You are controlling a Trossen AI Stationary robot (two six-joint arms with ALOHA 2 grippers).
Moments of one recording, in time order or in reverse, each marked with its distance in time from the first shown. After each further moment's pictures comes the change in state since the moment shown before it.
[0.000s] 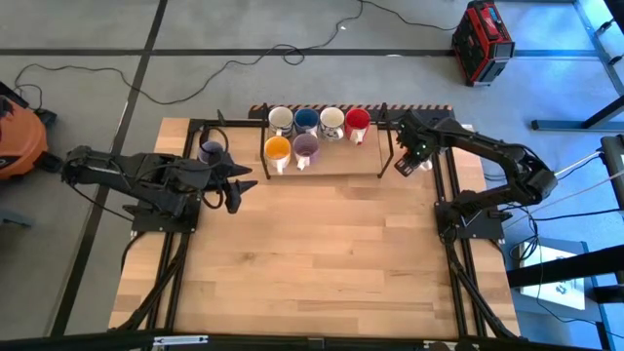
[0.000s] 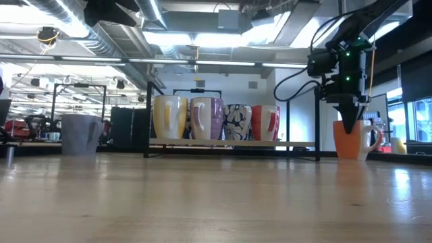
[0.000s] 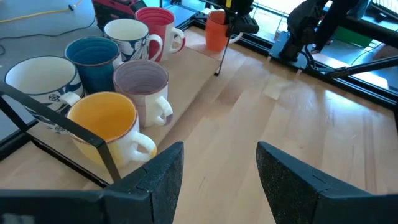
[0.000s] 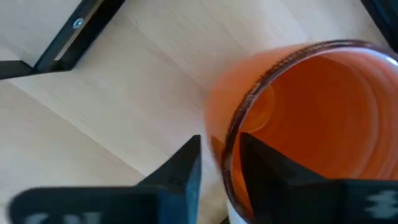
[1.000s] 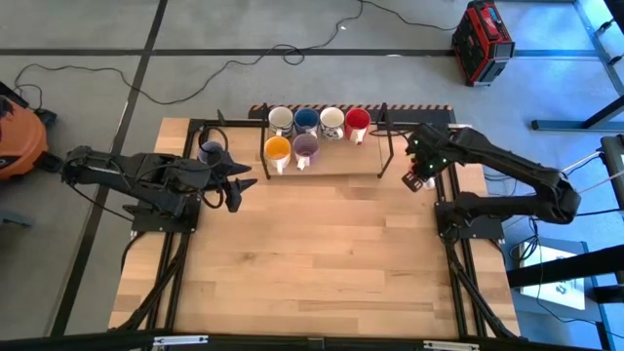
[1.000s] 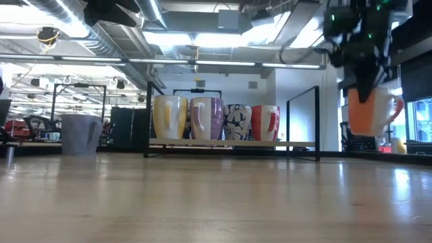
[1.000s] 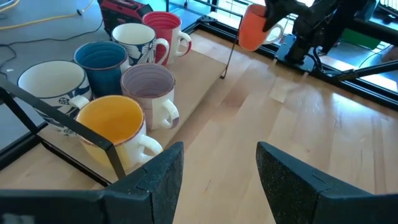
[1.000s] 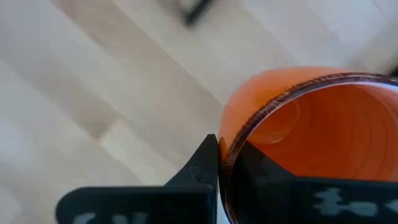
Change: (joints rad) left arm 0.000 0.000 0.000 -0.001 -0.028 0.008; right arm 0.247 -0.292 0.059 -0.287 -0.150 0.258
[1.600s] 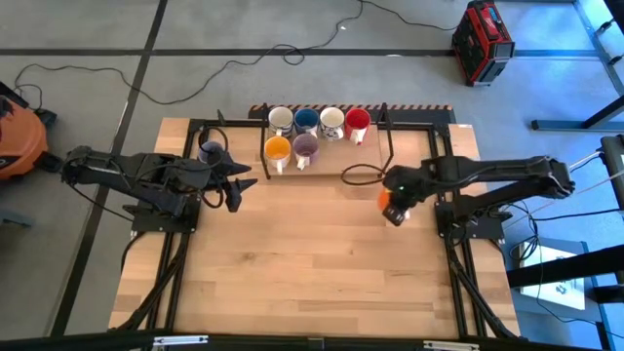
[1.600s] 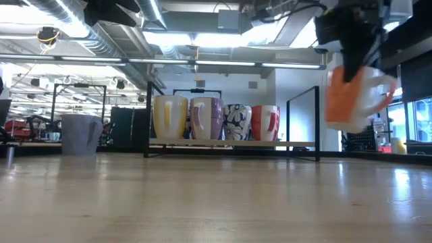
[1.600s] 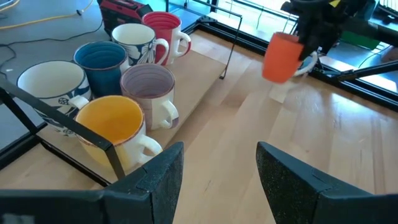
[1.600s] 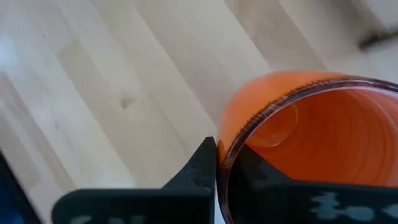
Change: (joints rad) left arm 0.000 0.000 0.000 0.001 0.000 -0.001; right arm 0.591 0.091 0.061 0.193 -0.017 0.432
